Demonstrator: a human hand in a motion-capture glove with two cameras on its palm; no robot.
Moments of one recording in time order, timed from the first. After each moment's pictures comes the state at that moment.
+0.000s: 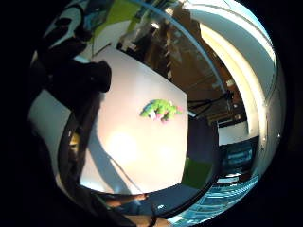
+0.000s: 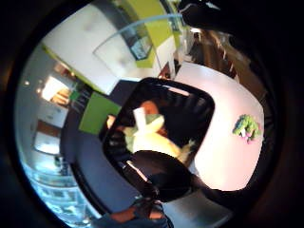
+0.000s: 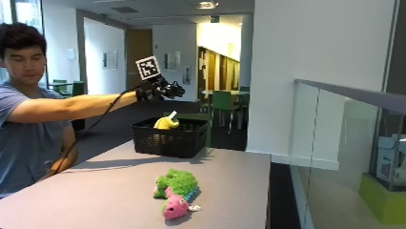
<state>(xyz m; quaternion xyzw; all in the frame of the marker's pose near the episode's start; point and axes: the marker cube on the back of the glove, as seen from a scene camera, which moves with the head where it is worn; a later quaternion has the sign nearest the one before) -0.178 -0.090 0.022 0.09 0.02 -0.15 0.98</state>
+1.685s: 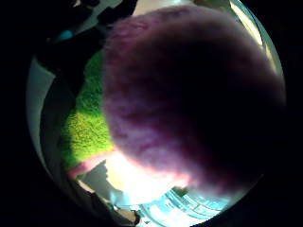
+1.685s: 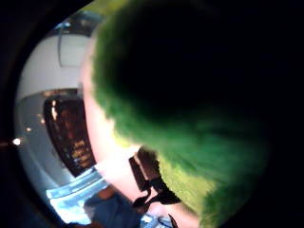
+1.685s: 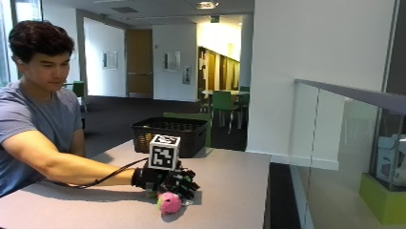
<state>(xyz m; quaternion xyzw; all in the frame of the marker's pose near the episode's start) 0.123 -0.201 0.303 -0.14 -0.01 -0.12 0.98</state>
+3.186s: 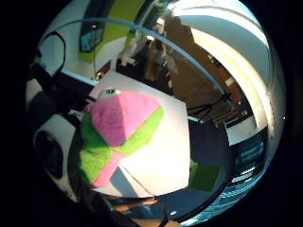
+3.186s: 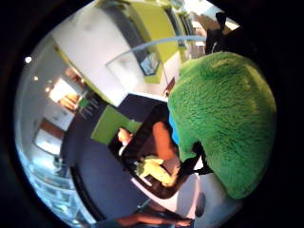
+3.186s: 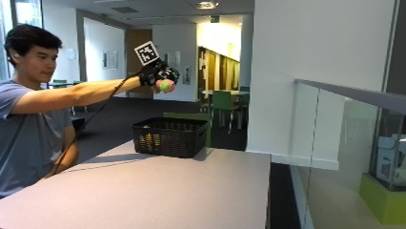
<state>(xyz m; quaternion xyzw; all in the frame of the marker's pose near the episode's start) -0.248 -0.067 -0.058 0.16 -0.08 -0.21 0.96</state>
